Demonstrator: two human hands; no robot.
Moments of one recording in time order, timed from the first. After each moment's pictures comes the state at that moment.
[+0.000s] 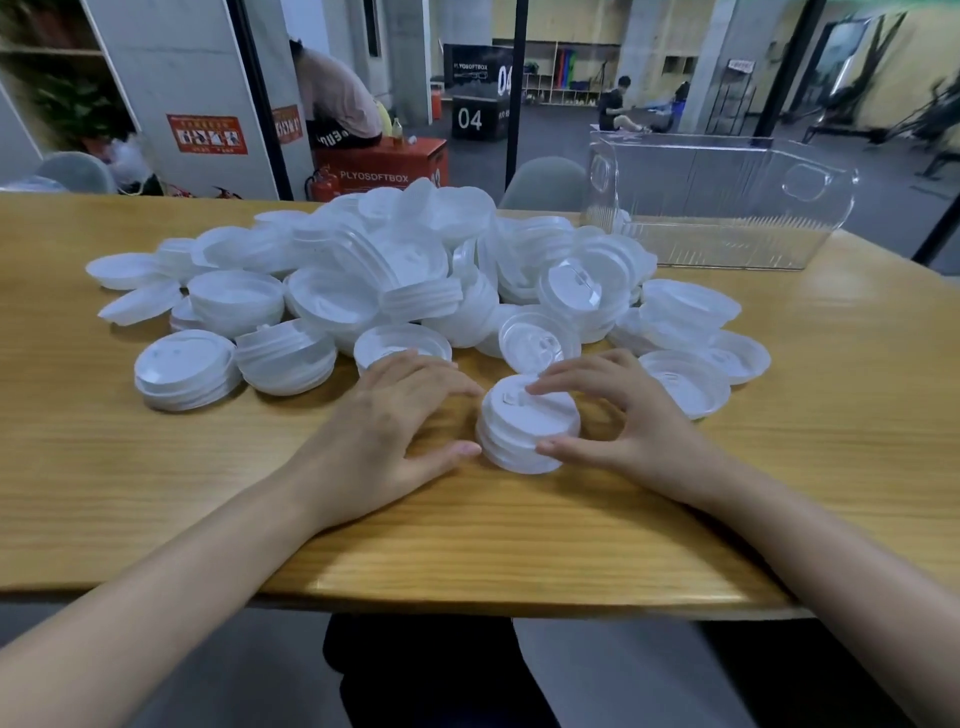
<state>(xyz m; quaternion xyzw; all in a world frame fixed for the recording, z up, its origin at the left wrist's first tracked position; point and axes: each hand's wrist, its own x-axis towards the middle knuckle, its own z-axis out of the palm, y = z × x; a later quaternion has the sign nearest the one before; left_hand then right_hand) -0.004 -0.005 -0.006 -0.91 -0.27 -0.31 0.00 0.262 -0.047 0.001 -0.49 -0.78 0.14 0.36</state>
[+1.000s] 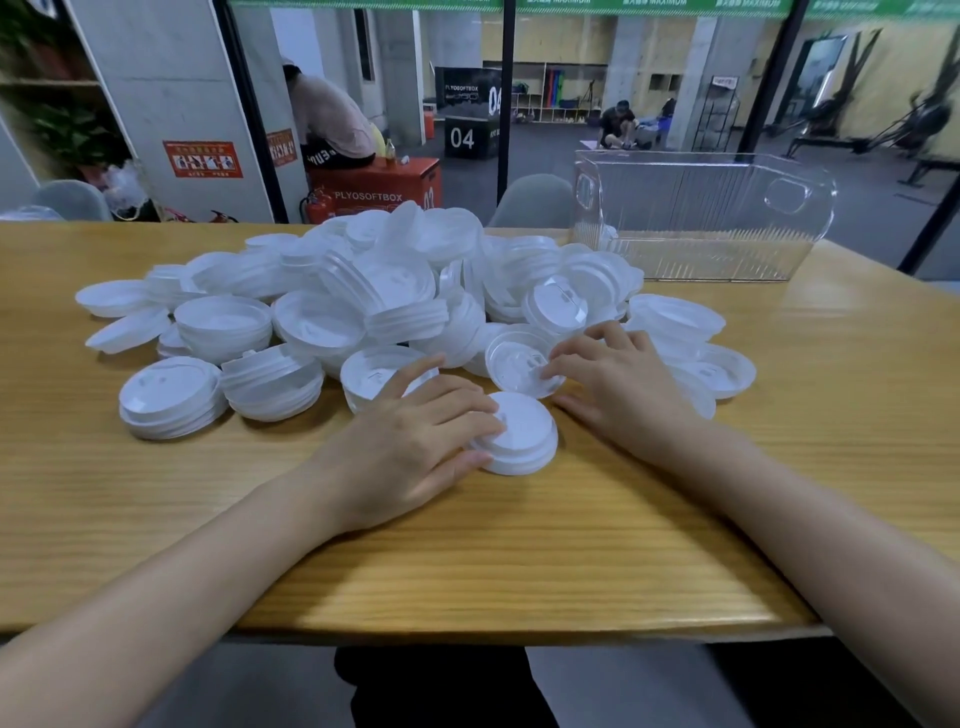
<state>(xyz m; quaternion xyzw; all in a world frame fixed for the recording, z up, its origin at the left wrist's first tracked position) 0.017 0.002 0.005 -0.94 -0.20 -0.24 0.11 0.282 0.000 0.006 -0.53 -0.81 -0.15 0.22</state>
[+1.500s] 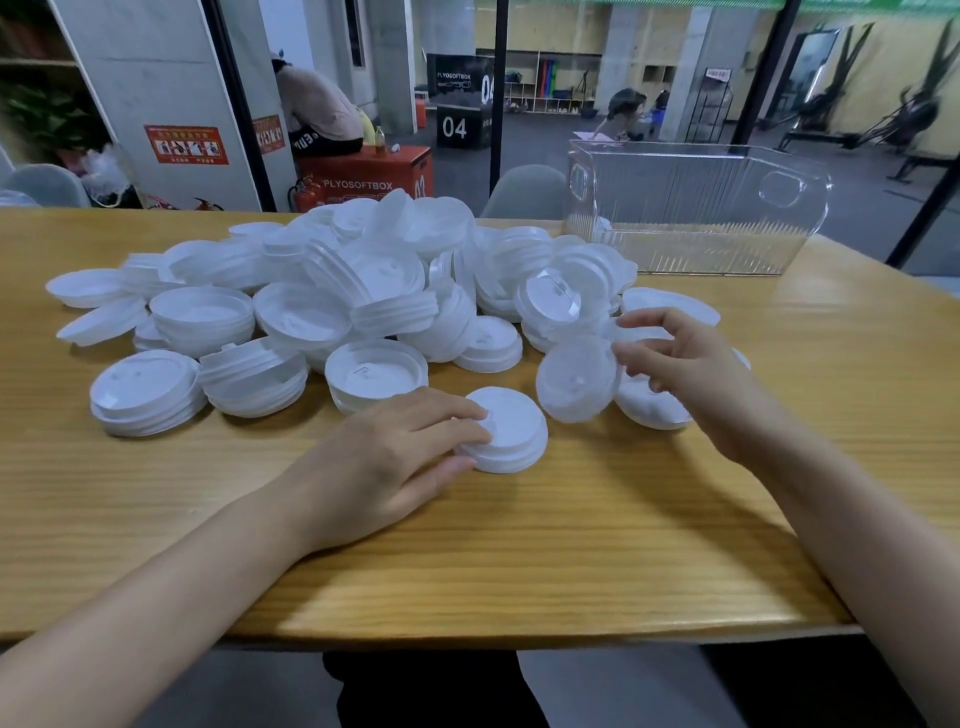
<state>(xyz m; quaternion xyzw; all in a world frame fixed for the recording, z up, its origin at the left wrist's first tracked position) 0.011 -0.005 0.000 -0.94 -0.20 -0.26 0.00 0.310 -0.032 0.036 -0.59 -0.56 0.32 0.48</state>
